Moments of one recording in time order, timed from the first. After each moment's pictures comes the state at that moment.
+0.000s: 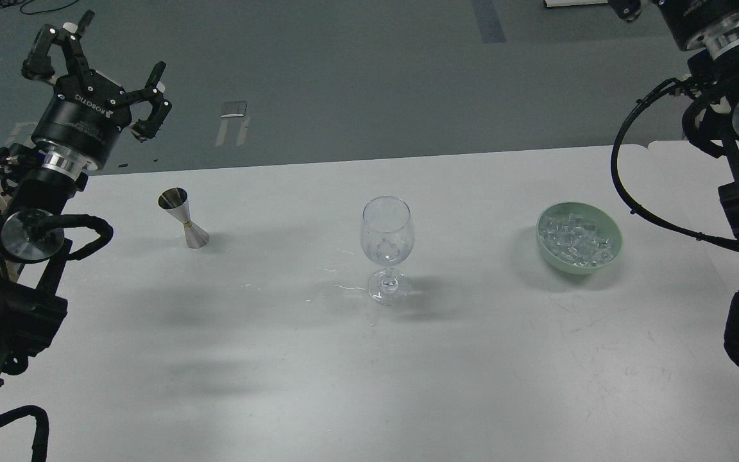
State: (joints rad) left arm -0.59 0.38 -1.37 -0.93 0.26 -0.49 -0.07; right arm 0.85 -0.23 1.46 0.81 -0.22 0.49 -0.05
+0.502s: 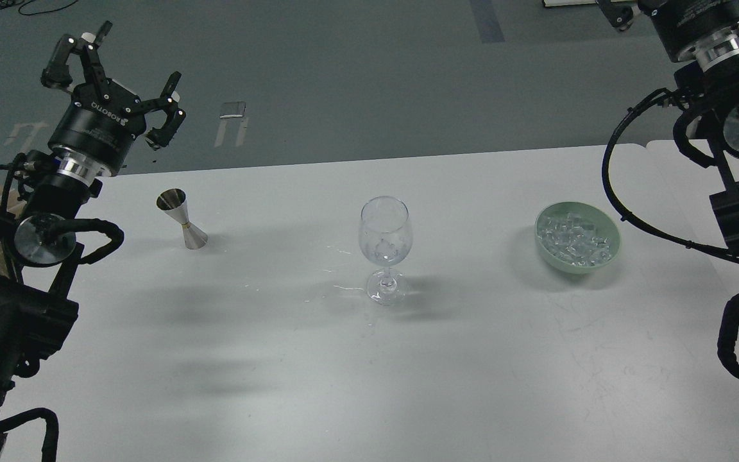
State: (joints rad) left arm -0.58 0.35 -1.36 -0.93 0.26 -0.49 -0.03; right arm 0.83 -0.24 1.46 0.82 -0.21 0.49 -0.05
